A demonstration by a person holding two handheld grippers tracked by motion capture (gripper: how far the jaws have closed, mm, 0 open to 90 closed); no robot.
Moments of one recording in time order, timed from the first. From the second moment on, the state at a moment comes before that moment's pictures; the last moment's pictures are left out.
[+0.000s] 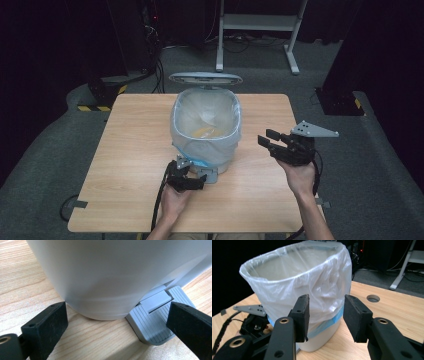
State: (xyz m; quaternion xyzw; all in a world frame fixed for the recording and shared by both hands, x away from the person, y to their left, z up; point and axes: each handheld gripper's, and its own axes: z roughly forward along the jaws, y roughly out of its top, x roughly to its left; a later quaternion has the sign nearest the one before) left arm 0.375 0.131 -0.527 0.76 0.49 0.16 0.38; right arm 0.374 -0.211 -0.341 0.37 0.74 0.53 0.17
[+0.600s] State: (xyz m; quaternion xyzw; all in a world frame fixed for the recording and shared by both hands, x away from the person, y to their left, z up) left arm 0.375 0.131 -0.527 0.76 0.49 0.16 0.38; right arm 0.358 -0.224 -0.370 0.39 0.73 0.53 0.17
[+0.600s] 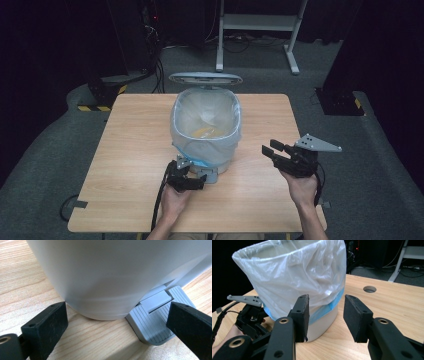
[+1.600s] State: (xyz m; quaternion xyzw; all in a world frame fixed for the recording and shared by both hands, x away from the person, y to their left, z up) left arm 0.375 0.131 -0.527 0.76 0.49 0.16 0.38; right arm 0.345 -0.216 -0.455 0.43 0.74 0.50 0.15
